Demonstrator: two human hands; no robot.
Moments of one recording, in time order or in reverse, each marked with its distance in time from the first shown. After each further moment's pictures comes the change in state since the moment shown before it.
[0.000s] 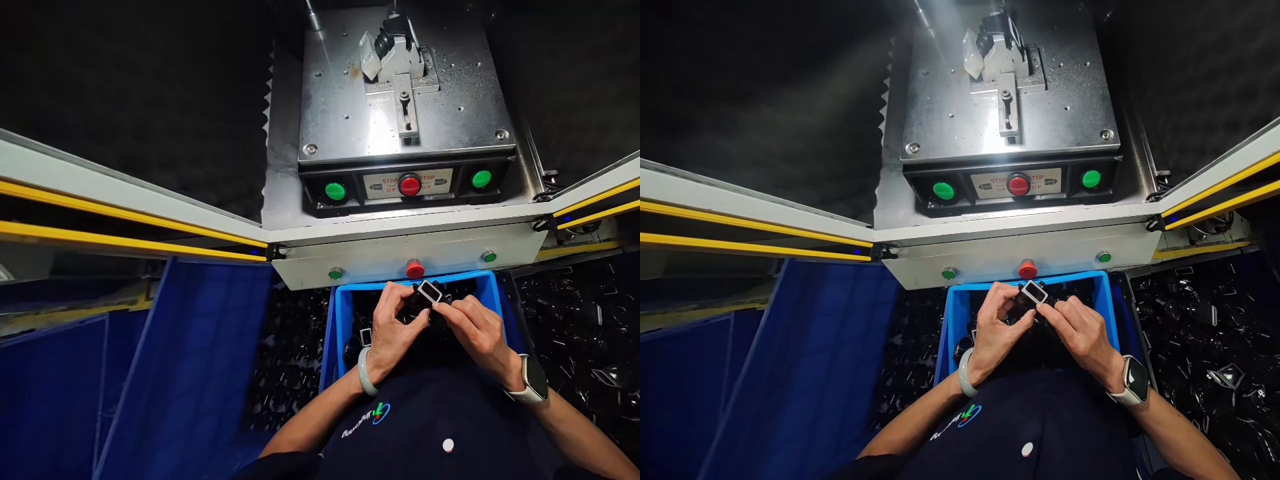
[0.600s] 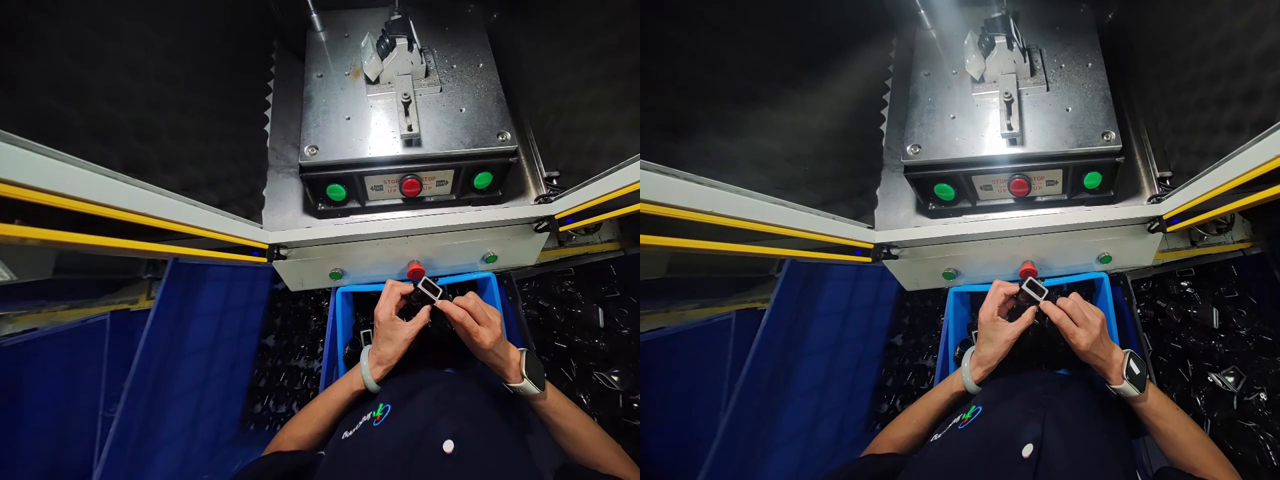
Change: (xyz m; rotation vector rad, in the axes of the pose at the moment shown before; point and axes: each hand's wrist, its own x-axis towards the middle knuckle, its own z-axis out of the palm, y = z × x) left_hand 0.006 0.000 0.004 -0.029 0.029 -0.039; right_hand 0.001 0.012 0.005 0.002 0.022 -0.015
